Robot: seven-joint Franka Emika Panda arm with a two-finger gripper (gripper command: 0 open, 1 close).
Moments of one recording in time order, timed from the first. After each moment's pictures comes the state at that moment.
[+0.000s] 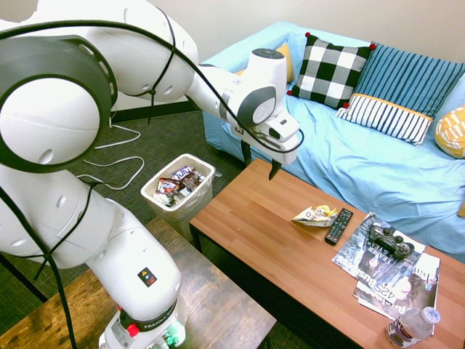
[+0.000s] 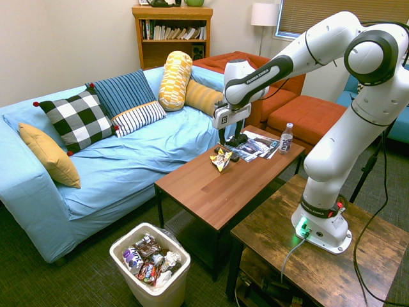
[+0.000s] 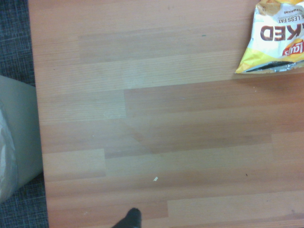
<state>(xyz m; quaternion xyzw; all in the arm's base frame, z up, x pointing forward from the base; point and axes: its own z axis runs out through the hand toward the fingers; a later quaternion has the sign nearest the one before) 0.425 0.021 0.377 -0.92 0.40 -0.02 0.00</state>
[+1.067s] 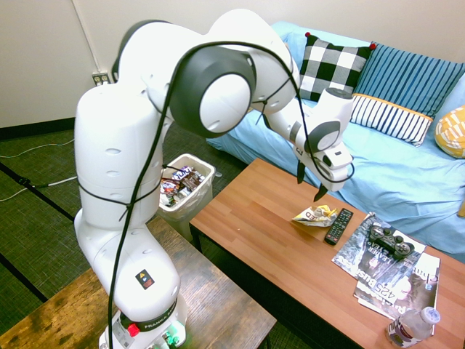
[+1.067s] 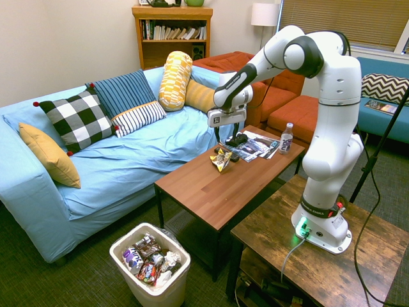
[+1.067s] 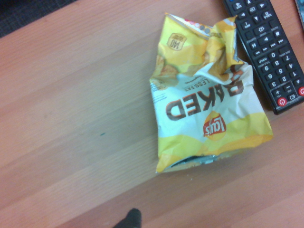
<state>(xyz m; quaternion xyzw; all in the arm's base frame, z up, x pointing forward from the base) 0.564 -0.103 0.263 -0.82 0.57 0.02 -0.01</state>
